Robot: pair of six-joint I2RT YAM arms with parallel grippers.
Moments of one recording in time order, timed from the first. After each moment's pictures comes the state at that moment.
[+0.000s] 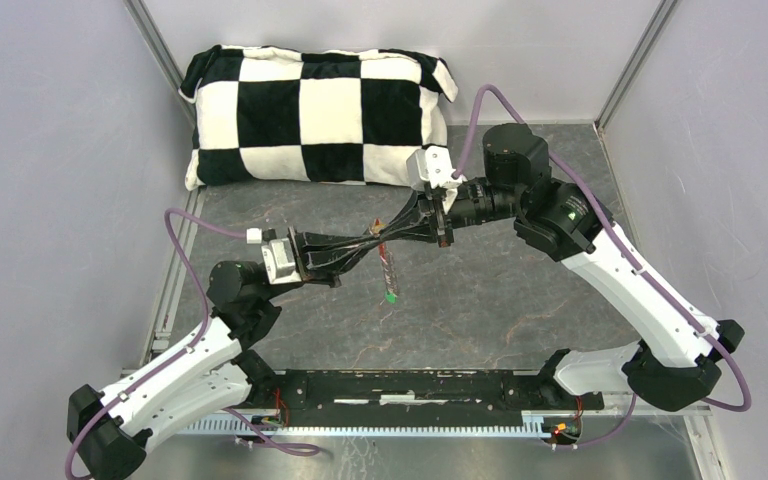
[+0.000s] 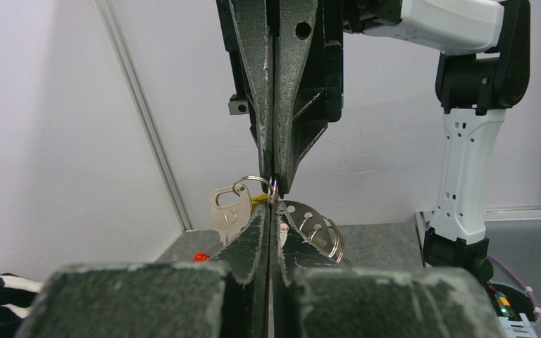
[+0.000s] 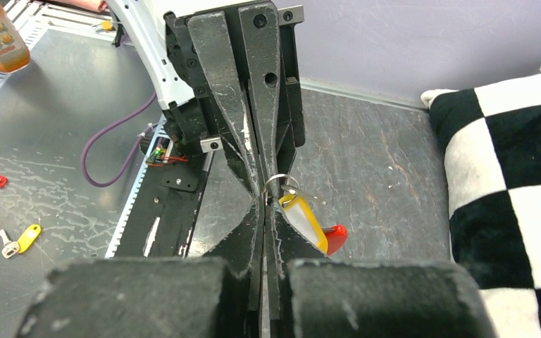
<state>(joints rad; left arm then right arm) -0.75 0.76 0.57 0.82 0.55 -0.08 0.81 1.30 1.66 -0.61 -0.83 -0.35</state>
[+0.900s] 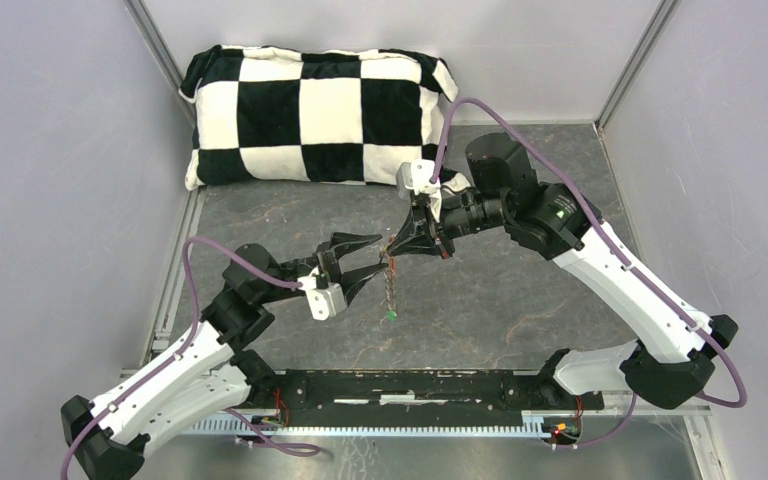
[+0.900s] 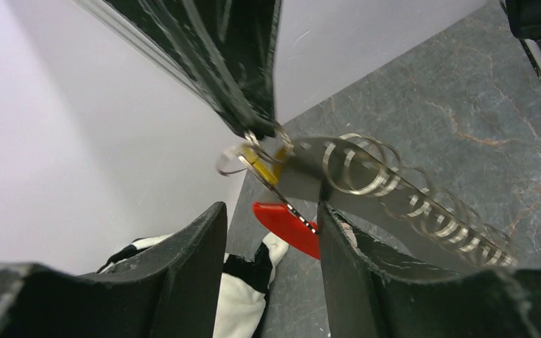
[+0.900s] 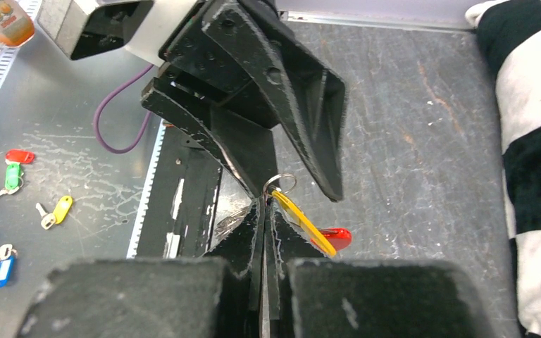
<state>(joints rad) -0.75 0.71 0.62 0.24 0.63 0.72 0.81 1.32 1.62 -0.76 -0.80 -0.35</state>
